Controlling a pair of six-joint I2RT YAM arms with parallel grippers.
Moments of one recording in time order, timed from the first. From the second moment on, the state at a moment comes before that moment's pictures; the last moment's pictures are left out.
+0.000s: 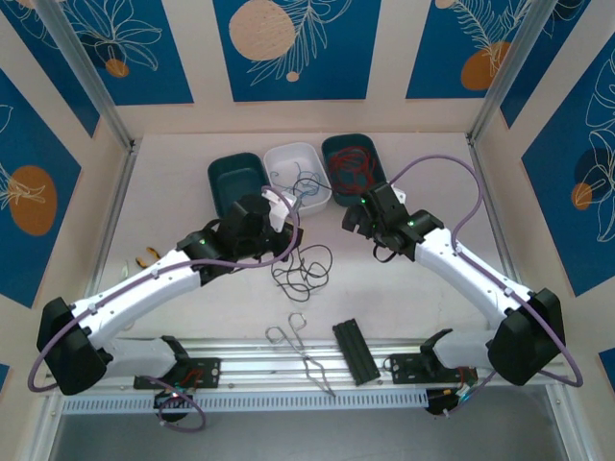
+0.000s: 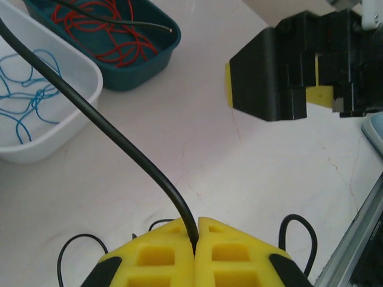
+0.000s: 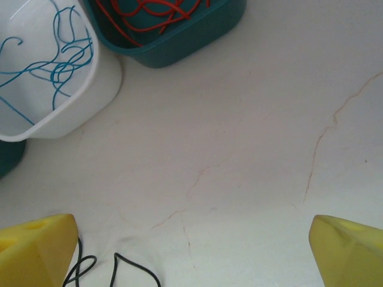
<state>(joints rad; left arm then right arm) -0.83 1.23 1.03 -0.36 0.08 -0.28 0.56 1.27 1.04 -0.72 0.25 0.81</state>
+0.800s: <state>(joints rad) -0.79 1.29 1.03 -0.25 -0.16 -0.49 0.87 1.07 0.62 -0.23 0.01 0.70</state>
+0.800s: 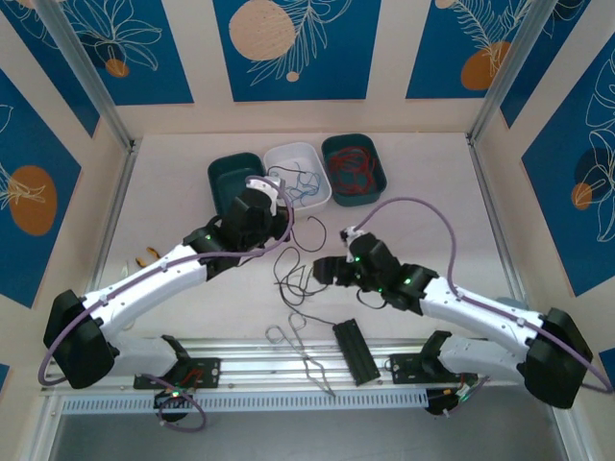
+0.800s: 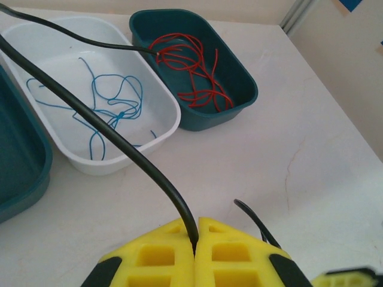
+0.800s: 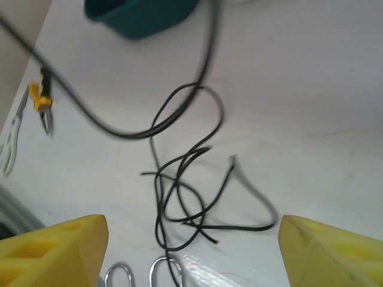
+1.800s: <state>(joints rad) -0.34 1.28 1.20 -0.59 0.13 -0.19 0.93 1.59 0.95 -0.45 0.11 0.68</state>
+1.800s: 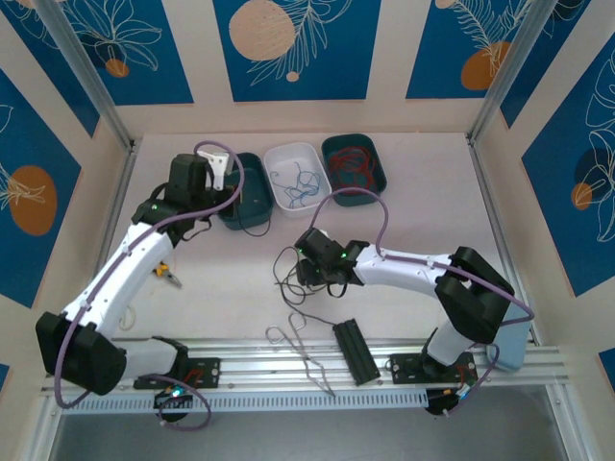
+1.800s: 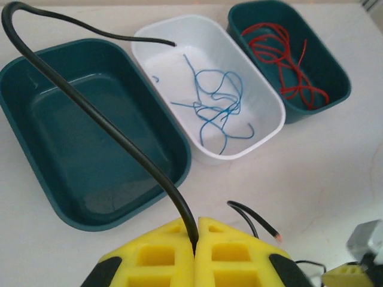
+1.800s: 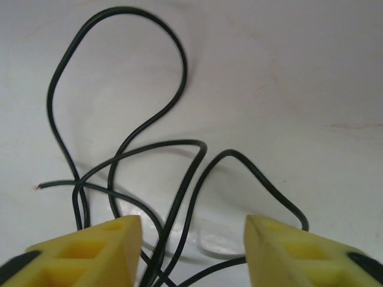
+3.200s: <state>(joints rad) -0.16 2.01 1.72 -0.76 0.17 -0.08 0.80 1.50 0.98 -0.55 0.14 0.74</state>
